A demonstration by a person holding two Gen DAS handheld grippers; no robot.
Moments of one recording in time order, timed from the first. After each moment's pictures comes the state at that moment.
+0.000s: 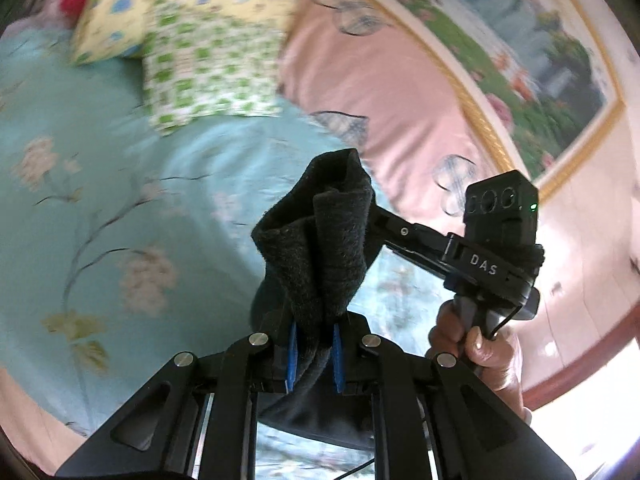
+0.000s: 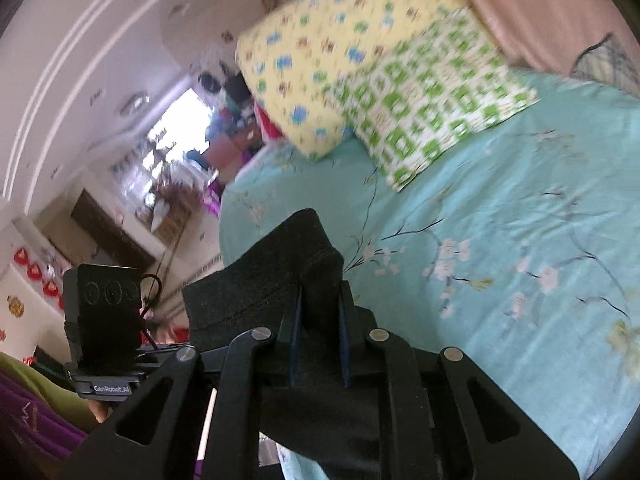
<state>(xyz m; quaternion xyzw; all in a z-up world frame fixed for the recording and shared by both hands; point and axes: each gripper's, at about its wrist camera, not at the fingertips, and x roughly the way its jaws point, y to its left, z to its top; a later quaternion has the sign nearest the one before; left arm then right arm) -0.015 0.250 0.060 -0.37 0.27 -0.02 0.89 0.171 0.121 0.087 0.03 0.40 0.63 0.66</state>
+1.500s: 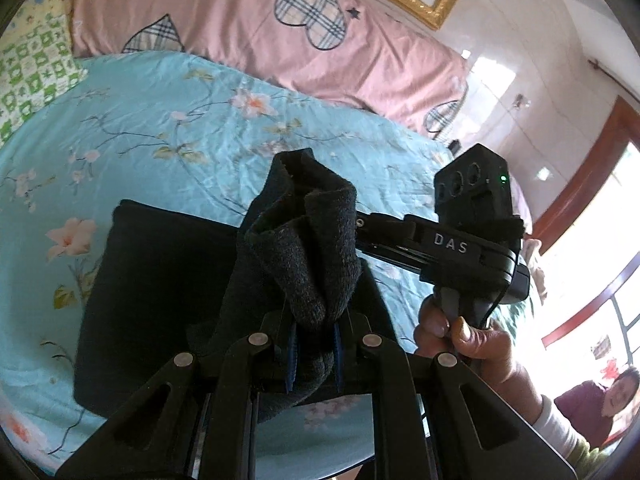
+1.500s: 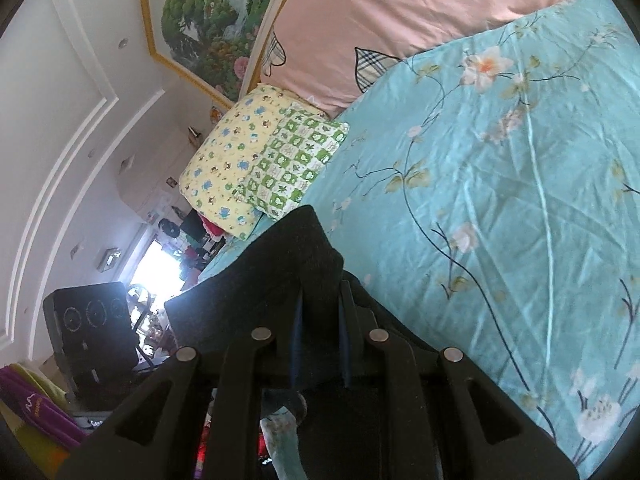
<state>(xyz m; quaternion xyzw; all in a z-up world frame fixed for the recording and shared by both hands) 0.039 -0.011 0.024 -0.14 0.38 -0.18 0.90 0.146 -0.180 -0.024 0.27 0.37 0.49 0.74</state>
